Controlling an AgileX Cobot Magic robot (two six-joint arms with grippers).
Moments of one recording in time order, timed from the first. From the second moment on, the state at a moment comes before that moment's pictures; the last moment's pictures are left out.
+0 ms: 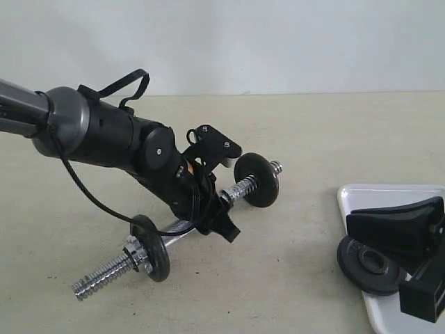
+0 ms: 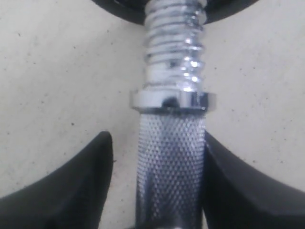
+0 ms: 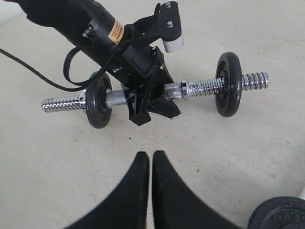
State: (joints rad) left arm -0.65 2.05 -1.17 -0.19 0.32 0.34; right arm 0.14 0.81 -0.30 -1.74 -0.67 1.67
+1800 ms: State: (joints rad) left arm -0.65 2.05 -1.17 -0.21 0.27 0.34; right arm 0.14 0.81 -0.30 -1.74 -0.67 1.67
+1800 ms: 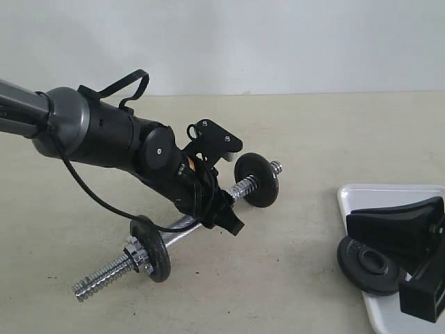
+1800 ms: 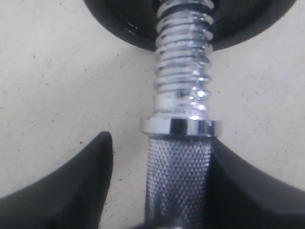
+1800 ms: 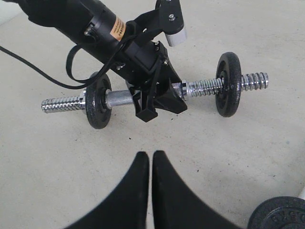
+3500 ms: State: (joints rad) left arm -0.65 2.04 -1.11 -0.22 0.18 0.34; right arm 0.14 0.81 -0.30 -1.74 -0.67 1.67
